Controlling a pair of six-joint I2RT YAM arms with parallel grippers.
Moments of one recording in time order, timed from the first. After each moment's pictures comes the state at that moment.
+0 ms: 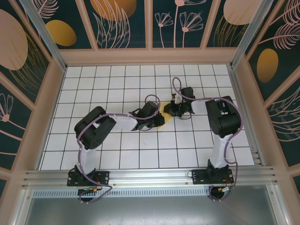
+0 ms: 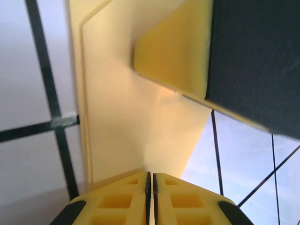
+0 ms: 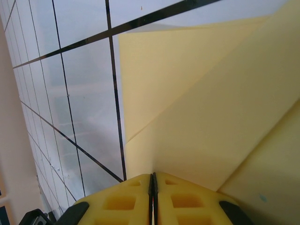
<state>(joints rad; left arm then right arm) -0.82 1.98 1.03 0.15 0.20 -0.88 0.32 1.97 1.00 -0.03 -0.71 0.60</state>
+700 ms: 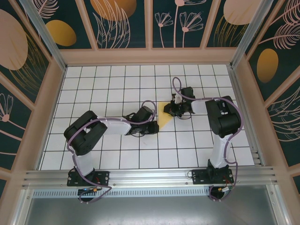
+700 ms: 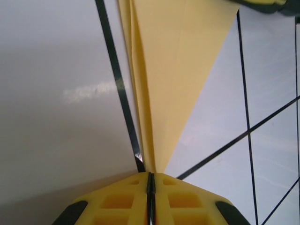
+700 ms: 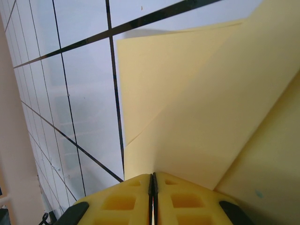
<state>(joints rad) -0.83 1.84 0.90 0.03 0.27 -0.80 0.32 1.97 1.00 -0.03 -0.71 0.60</state>
